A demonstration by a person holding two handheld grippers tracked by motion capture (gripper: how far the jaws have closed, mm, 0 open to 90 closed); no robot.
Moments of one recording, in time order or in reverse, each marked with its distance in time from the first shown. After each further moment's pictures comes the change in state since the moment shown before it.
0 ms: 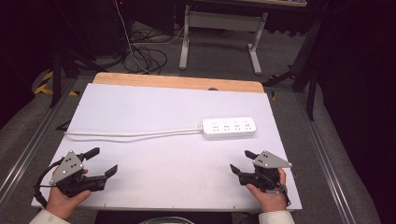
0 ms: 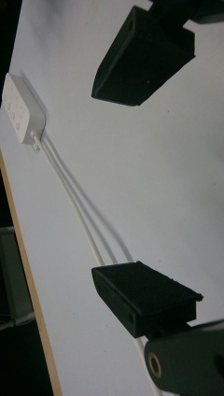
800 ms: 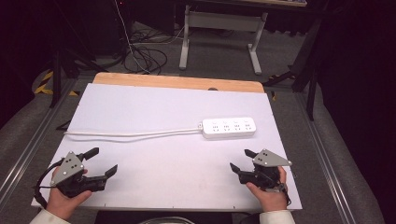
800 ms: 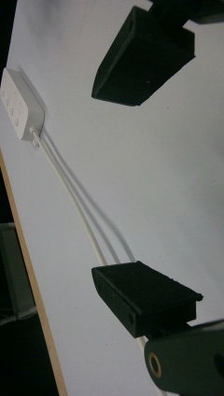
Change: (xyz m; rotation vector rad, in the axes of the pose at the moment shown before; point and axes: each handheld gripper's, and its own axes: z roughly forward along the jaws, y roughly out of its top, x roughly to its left) left arm -0.002 0.001 -0.001 -0.001 0.017 0.015; right arm -0.001 0.008 -0.001 0.006 -0.001 -0.008
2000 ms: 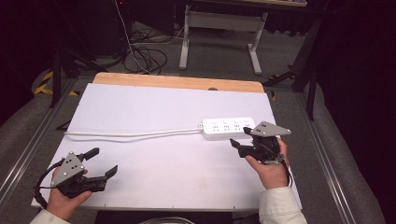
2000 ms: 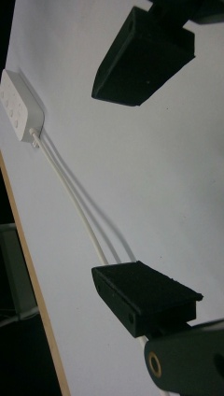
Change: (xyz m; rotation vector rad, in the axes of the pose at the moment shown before) left arm -0.002 0.000 0.000 0.004 0.003 0.018; right arm -0.028 0.070 0.010 0.036 -0.024 -0.004
